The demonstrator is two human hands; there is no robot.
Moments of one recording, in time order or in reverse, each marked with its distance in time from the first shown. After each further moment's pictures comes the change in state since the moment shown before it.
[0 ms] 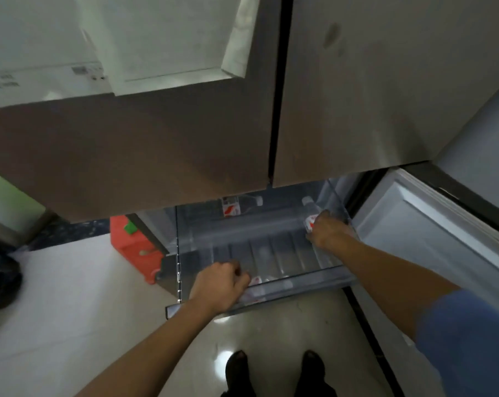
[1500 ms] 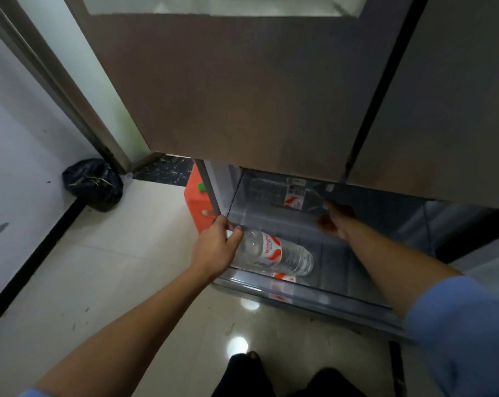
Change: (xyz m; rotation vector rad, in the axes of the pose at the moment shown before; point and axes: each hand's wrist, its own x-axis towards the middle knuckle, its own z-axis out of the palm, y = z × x) left_hand -0.022 -0.022 -0.014 -0.363 0.456 -0.632; right_hand 0.085 -0.108 0.029 1.047 -0.343 -0.052
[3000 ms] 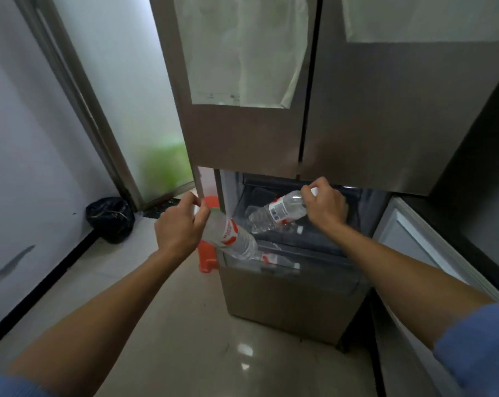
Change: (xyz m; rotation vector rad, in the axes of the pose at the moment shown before) left_hand -0.184 0.049 -0.150 0.161 0.536 0.234; right_hand -0.309 -0.019 -0.068 -0.499 0.441 -0.919
